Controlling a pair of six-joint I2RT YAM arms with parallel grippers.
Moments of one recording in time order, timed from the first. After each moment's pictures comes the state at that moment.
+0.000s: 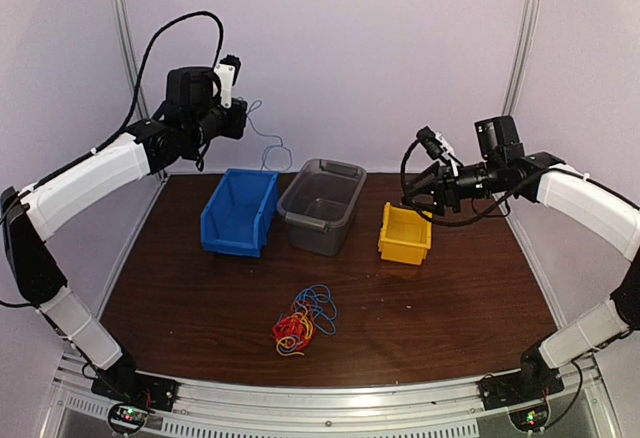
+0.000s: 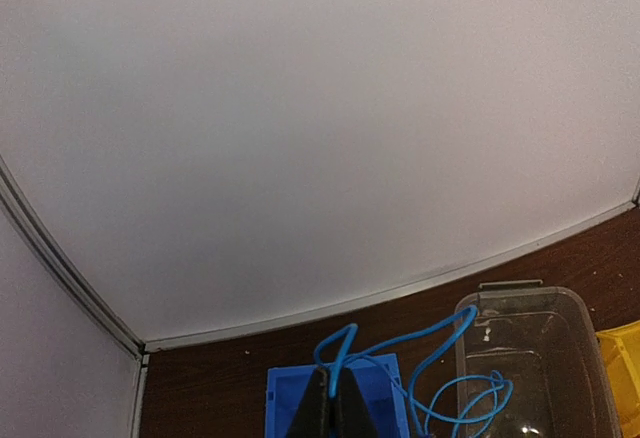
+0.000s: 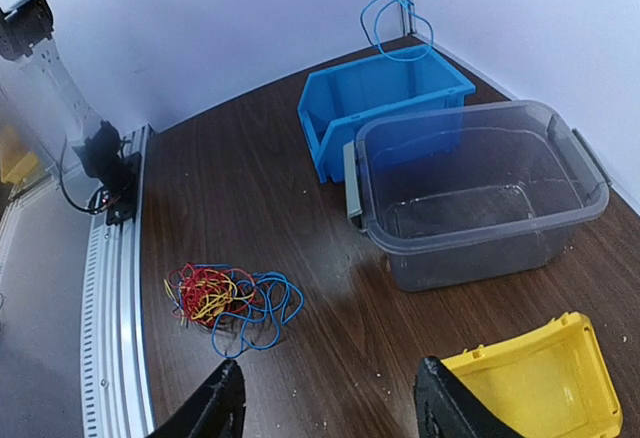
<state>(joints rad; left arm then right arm) -0.60 1.58 1.57 -0.17 -0.43 0.08 0.35 1.39 1.22 -0.46 -0.85 -0.29</state>
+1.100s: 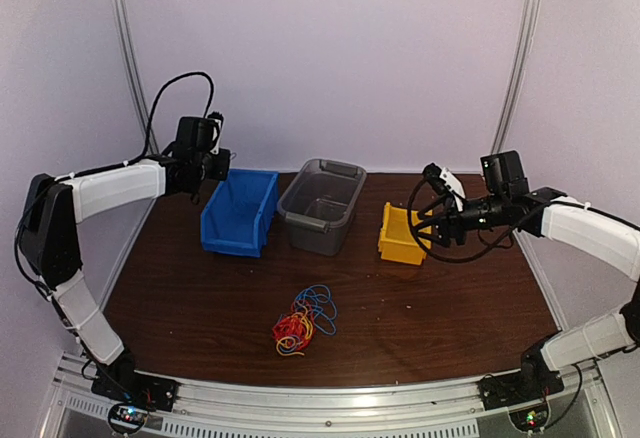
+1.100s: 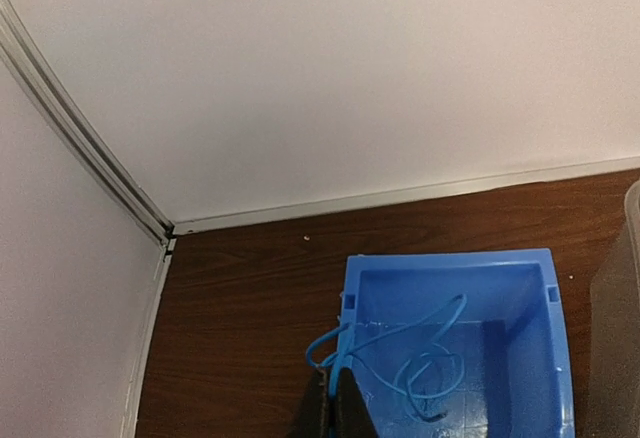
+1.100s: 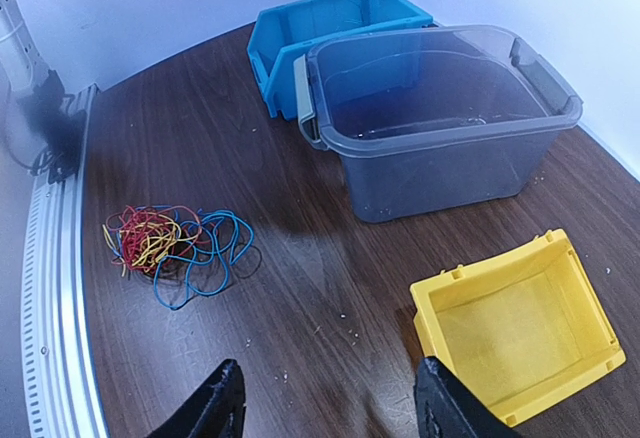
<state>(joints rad) -0.42 1.71 1.32 -0.06 -0.46 0.00 0.34 1.26 0.92 -0.32 -0.71 -0.35</state>
